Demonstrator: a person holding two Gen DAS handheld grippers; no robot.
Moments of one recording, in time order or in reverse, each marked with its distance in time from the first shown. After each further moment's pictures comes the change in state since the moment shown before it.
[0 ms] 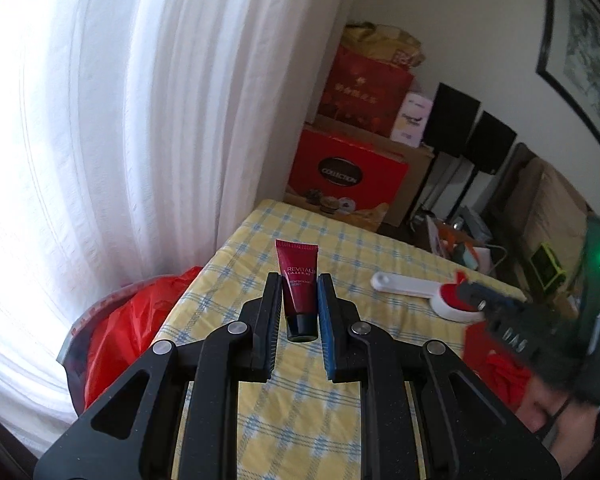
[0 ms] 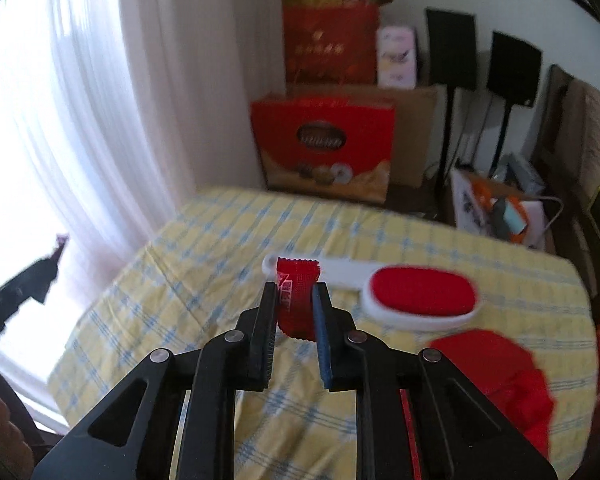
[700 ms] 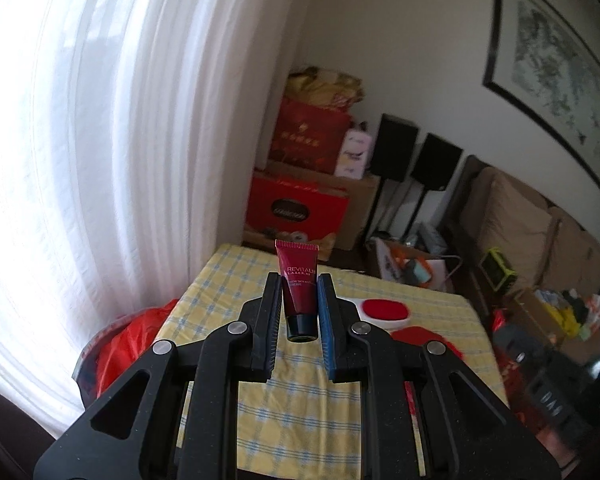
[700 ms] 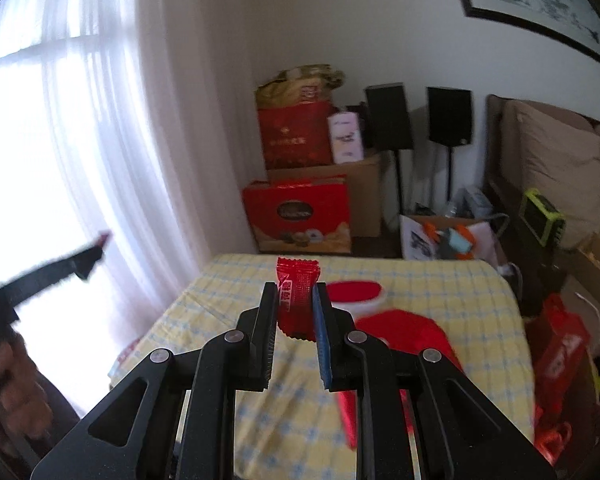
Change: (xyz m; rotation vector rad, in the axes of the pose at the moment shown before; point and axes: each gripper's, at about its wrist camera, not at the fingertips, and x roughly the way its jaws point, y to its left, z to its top) left arm -0.118 -0.054 0.027 0.083 -0.103 -0.103; right arm -0.194 -0.013 -0.043 0.118 -0.245 -0.036
